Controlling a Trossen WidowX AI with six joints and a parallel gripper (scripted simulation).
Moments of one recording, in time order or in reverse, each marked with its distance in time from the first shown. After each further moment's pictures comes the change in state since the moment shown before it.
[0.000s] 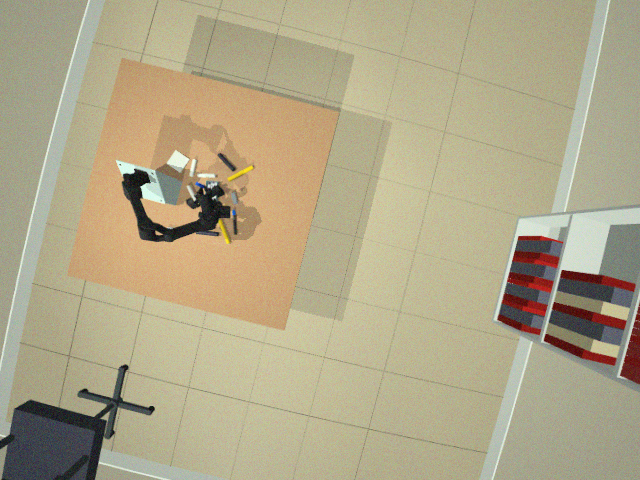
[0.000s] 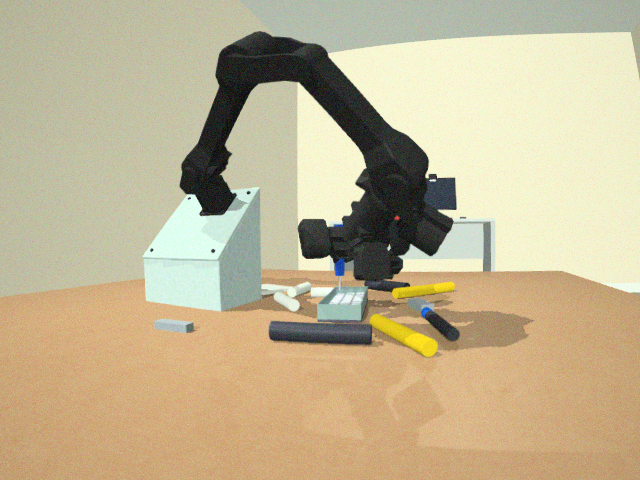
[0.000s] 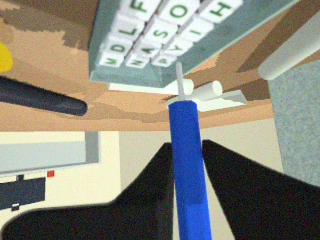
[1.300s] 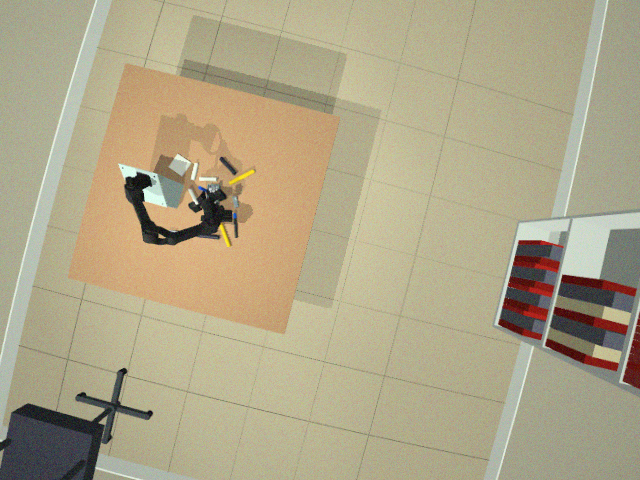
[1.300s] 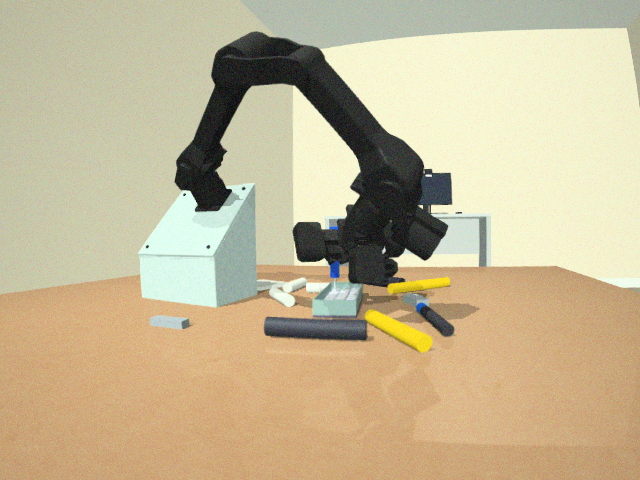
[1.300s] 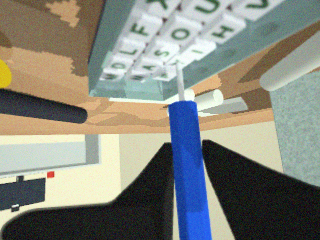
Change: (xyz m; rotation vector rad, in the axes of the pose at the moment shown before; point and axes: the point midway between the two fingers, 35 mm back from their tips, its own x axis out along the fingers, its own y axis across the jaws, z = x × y) arm 0.006 0.000 0.010 0.000 0.000 0.000
